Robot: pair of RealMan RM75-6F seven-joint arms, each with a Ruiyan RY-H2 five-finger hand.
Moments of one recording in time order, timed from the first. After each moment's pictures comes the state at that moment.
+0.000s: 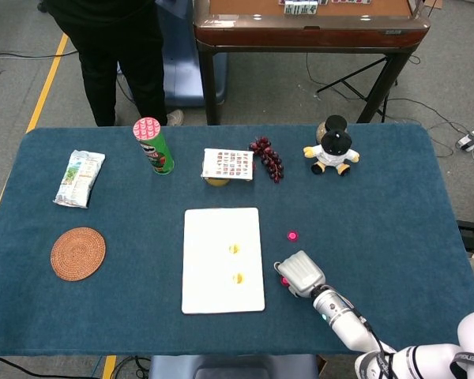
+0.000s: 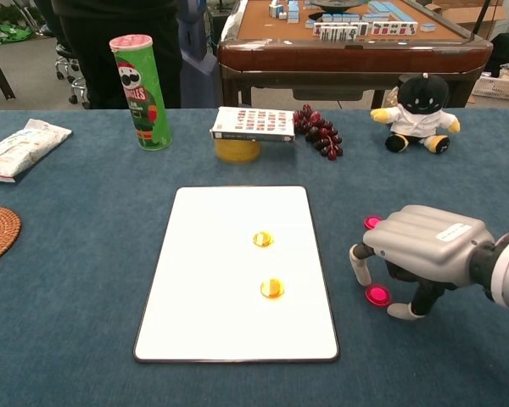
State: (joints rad) left arm -0.03 -0.97 -0.11 -1.61 1.33 1.47 -0.11; right arm 0.68 -1.54 -0.09 -1.65 -1.07 1.01 -0.75
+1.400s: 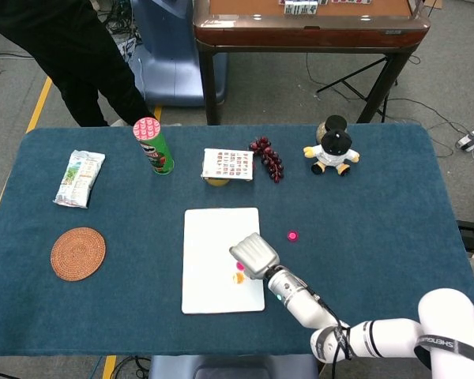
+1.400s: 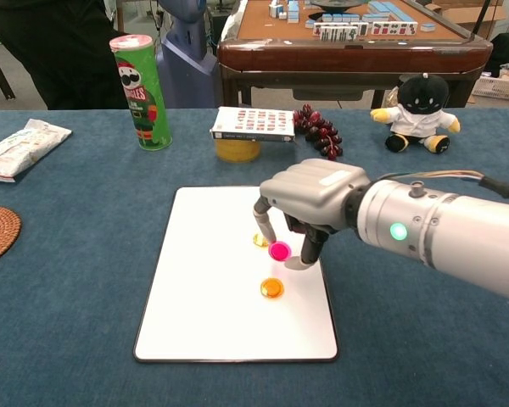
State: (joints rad) left arm 0.02 -0.95 -0.04 -1.62 1.42 1.52 -0.09; right arm 0.90 -1.68 0.13 -1.62 -0.90 0.91 -0.85
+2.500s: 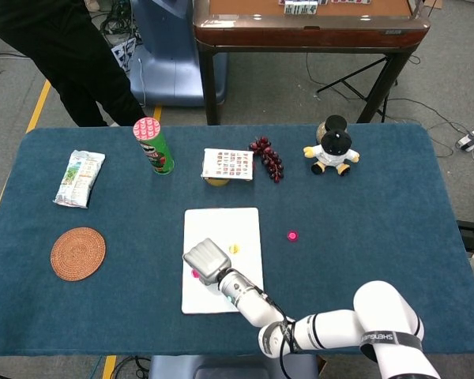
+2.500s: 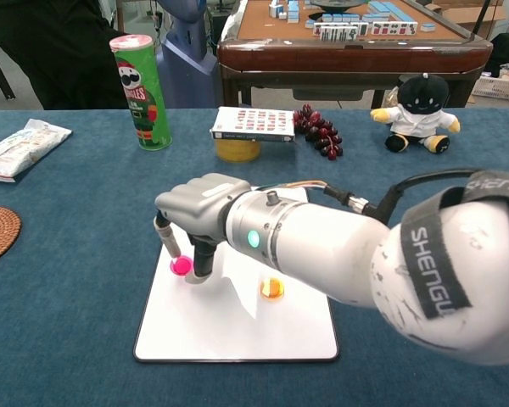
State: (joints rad) left arm 0.02 -0.94 -0.04 -1.62 1.43 1.51 -0.12; right arm 1.15 -1.92 0.21 -1.43 -0.69 0.87 -0.87
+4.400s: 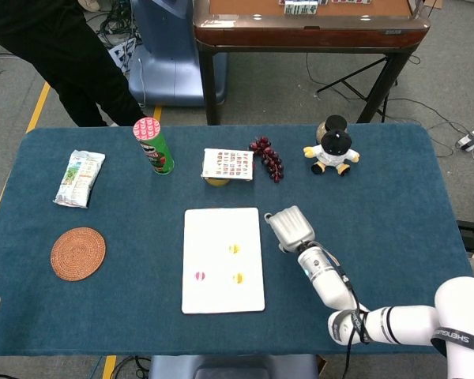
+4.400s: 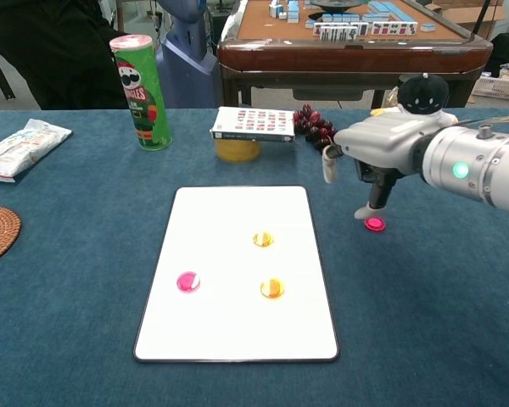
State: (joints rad) left arm 0.01 -0.97 -0.02 -1.61 1.45 1.50 -0.08; right arm 0.95 -1.52 0.03 -1.61 -0.73 1.05 -0.79
